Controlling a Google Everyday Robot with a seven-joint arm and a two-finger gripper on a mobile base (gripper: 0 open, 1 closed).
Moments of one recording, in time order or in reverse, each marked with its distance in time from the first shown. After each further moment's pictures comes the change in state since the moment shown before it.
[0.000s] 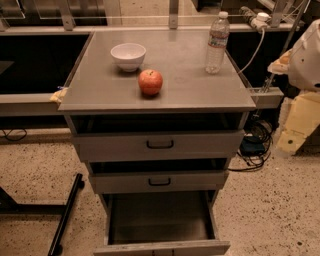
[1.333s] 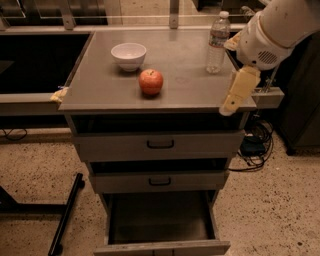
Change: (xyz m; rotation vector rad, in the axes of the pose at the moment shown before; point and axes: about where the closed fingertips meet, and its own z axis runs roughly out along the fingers) arm -0.071 -0.100 0.055 0.097 -0.208 -0.079
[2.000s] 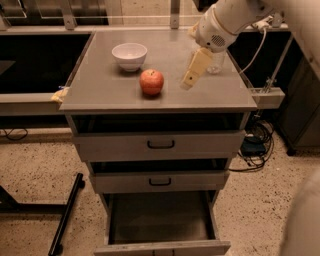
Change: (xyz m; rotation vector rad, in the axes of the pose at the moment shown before) arm -0.075 -0.080 0.078 -0.056 -0.196 -0.020
